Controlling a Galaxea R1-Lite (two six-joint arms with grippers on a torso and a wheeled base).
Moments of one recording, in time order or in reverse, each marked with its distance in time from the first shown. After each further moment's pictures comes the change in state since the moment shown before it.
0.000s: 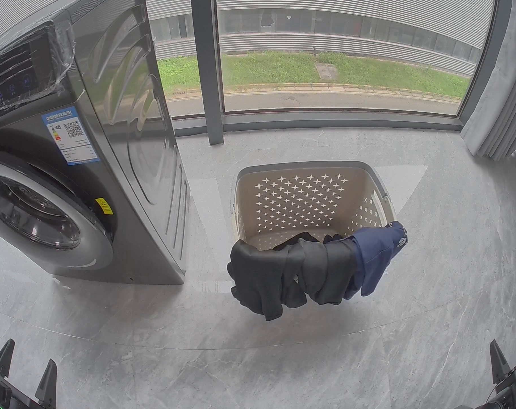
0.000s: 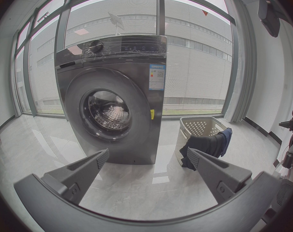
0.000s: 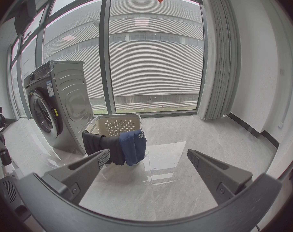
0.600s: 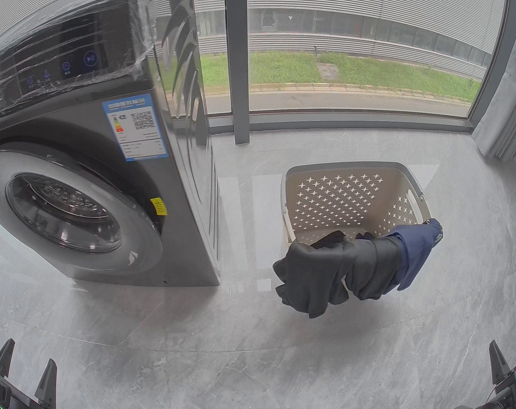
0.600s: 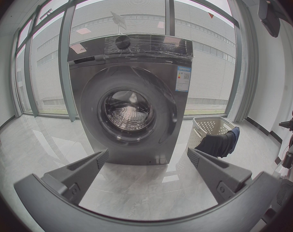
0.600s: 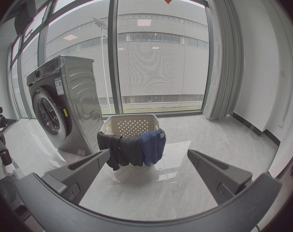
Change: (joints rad) left arm 0.000 0.000 0.000 0.000 0.000 0.000; right arm 0.001 0.000 0.000 0.000 0.000 0.001
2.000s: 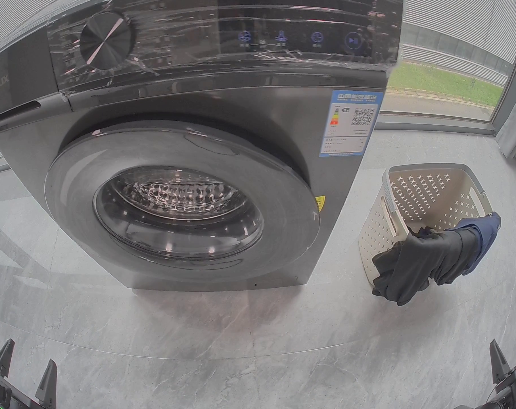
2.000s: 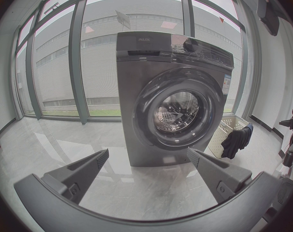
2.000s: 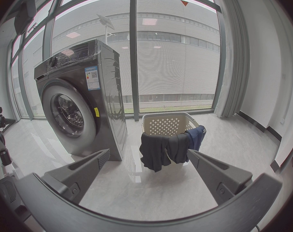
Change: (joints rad) left arm 0.000 0.000 0.000 0.001 0.000 0.009; right arm 0.000 0.000 0.000 0.000 0.000 0.000
